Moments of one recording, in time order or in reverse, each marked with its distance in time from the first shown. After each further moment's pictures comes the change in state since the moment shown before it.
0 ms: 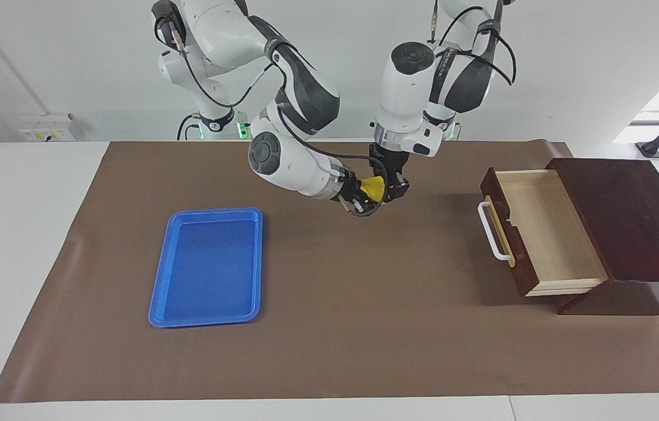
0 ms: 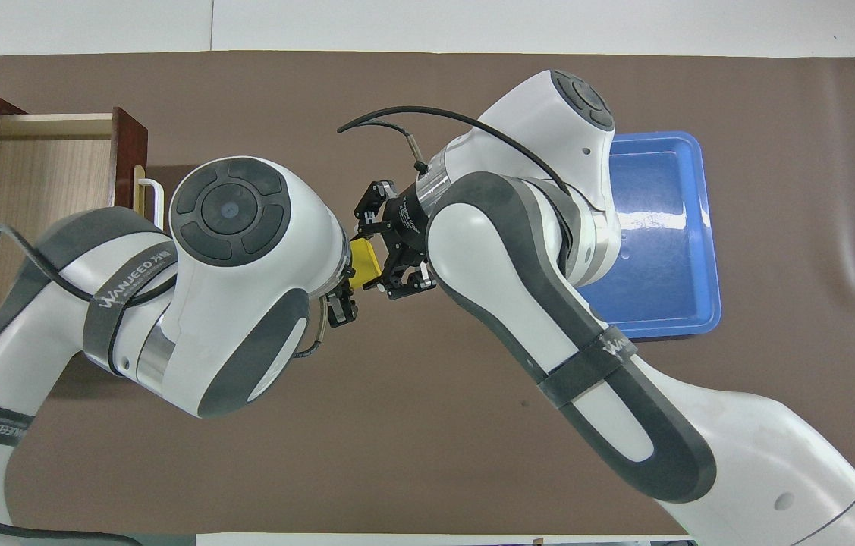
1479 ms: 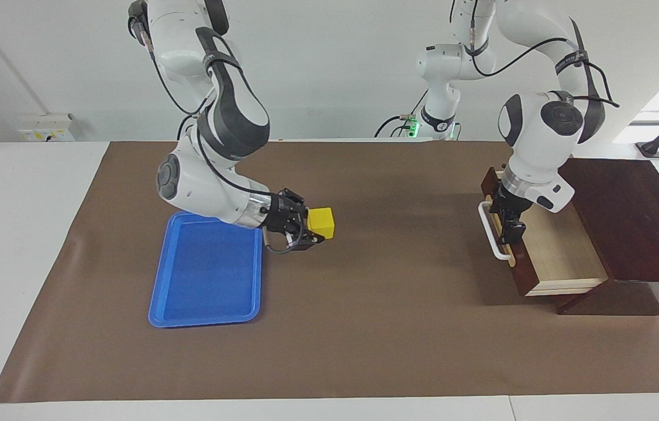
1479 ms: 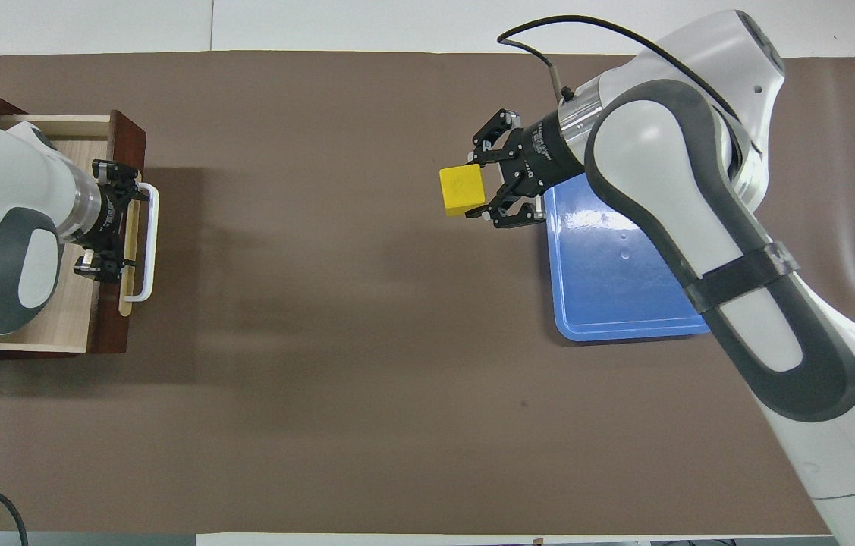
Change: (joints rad) left arm 0.480 -0.004 0.032 -0.194 0.060 0.204 0.974; right arm -0.243 0.001 -0.018 0.007 -0.008 -0.031 -0.057
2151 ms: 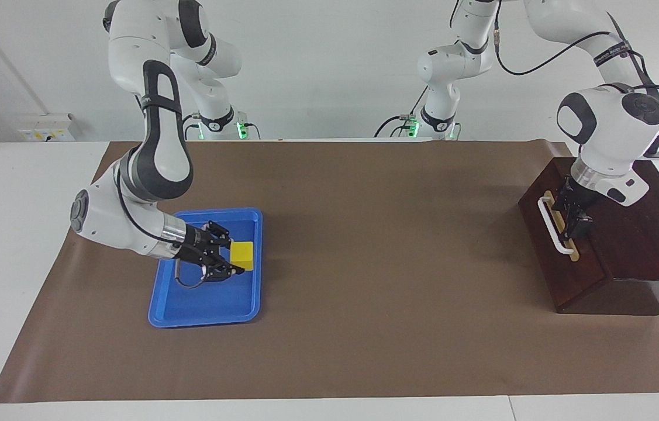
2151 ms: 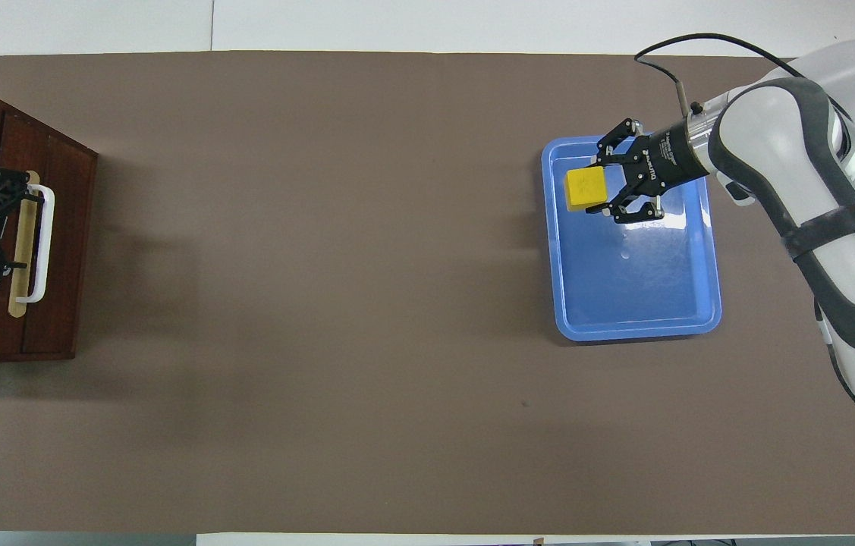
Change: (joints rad) left arm 0.225 -0.005 -0.010 0.000 0.009 0.046 0.307; right arm -0.175 0.026 -0.081 -0.151 -0.052 -0.003 -0.227
